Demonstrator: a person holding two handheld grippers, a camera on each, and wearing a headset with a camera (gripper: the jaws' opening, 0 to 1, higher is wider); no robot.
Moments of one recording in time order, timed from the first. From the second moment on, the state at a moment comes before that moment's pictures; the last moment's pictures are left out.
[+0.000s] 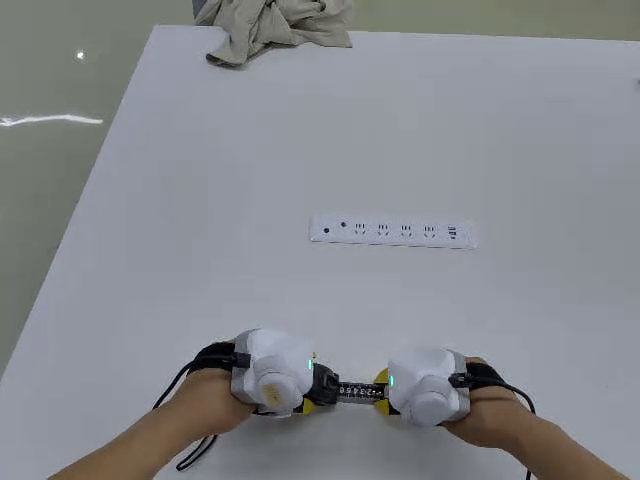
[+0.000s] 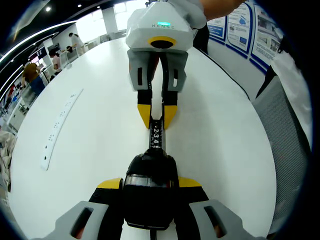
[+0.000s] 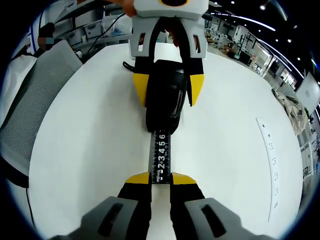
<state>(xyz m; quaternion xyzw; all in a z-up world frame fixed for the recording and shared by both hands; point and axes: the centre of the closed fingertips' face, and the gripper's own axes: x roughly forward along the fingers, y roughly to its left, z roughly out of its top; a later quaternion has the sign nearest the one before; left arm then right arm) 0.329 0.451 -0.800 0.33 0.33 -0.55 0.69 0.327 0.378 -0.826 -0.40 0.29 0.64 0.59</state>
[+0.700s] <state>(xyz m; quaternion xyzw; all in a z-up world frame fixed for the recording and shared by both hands) 0.329 0.451 -0.801 0.33 0.34 -0.55 0.69 0.330 0.348 -0.827 -0.39 0.31 0.63 0.59</state>
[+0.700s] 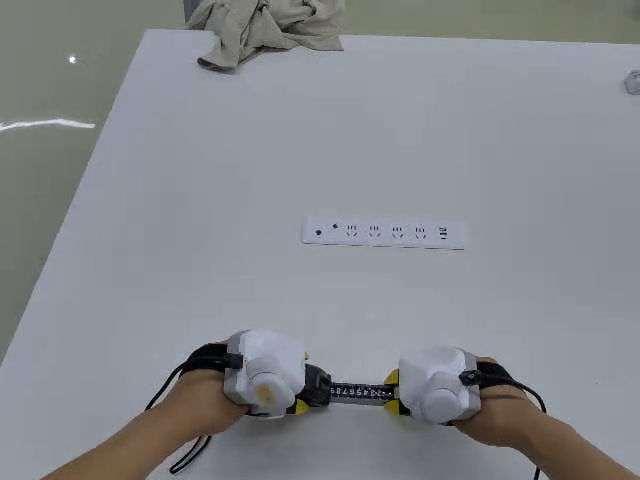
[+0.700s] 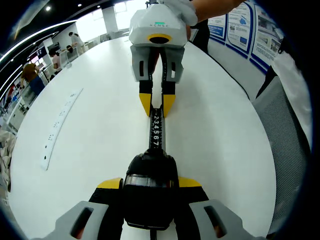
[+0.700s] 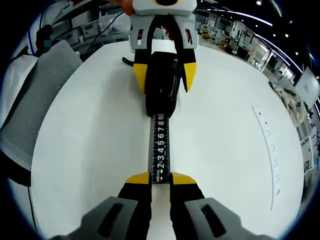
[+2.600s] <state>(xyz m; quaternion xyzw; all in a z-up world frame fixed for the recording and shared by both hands) 0.329 0.451 -0.801 0.34 0.34 -0.55 0.69 0.336 0.267 -0.826 -0.38 0.34 0.60 0.61</state>
